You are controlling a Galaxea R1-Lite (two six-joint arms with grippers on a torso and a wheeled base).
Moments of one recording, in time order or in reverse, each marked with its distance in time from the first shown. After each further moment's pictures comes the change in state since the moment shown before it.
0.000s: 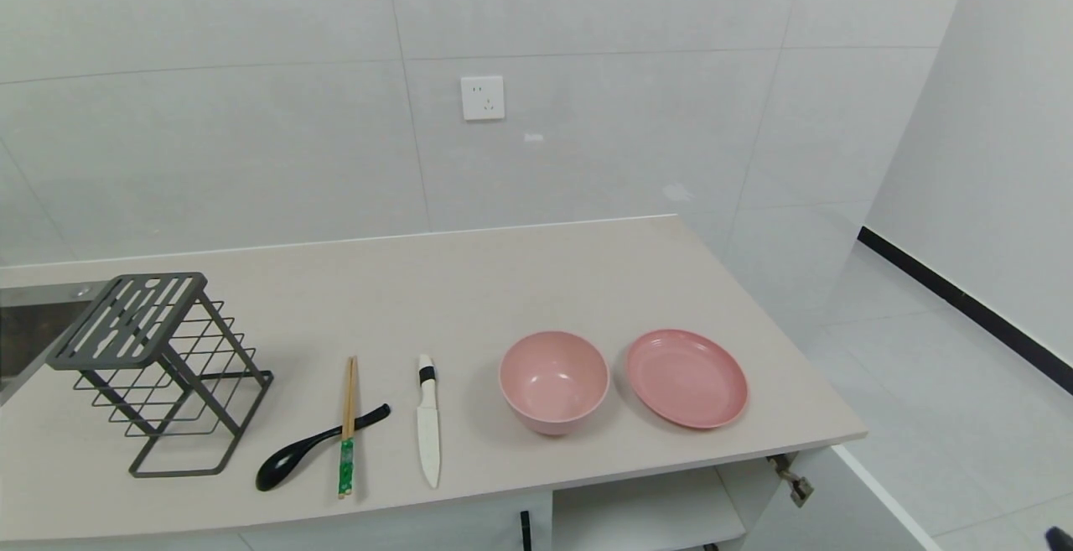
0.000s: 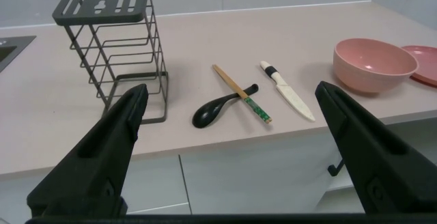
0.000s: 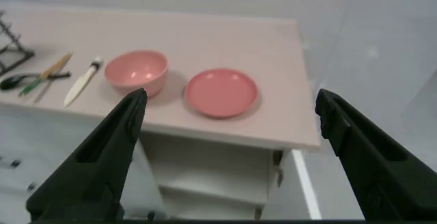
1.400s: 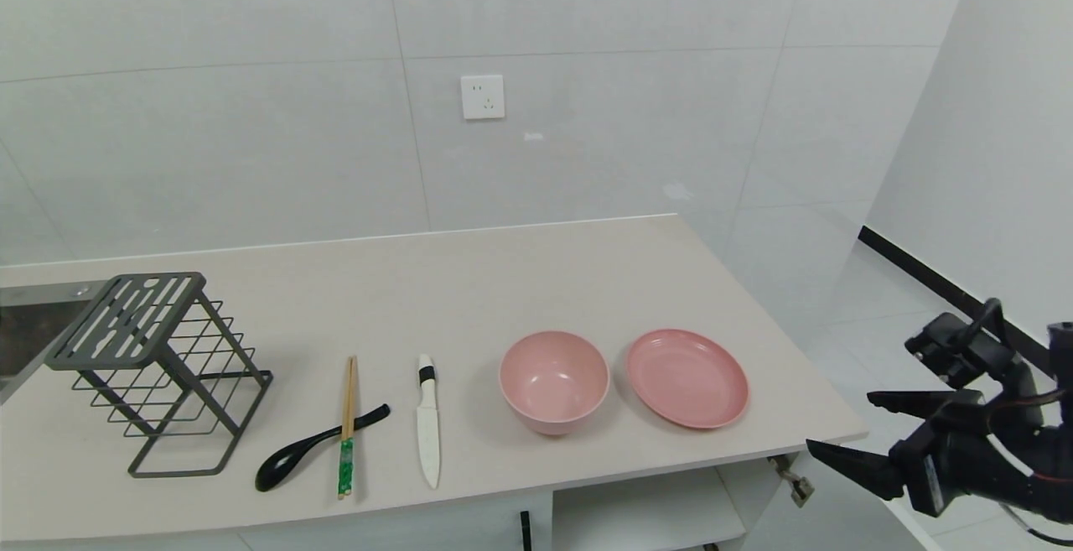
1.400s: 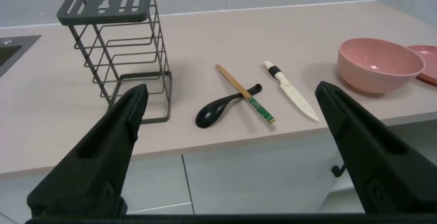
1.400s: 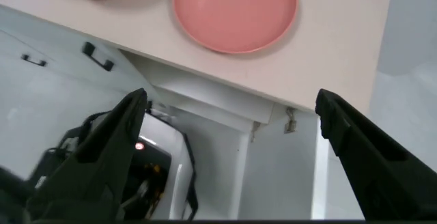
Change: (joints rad) left arm 0.000 0.000 0.000 0.000 0.009 0.006; right arm 0.110 1.007 -0.163 -0.260 -0.040 -0.212
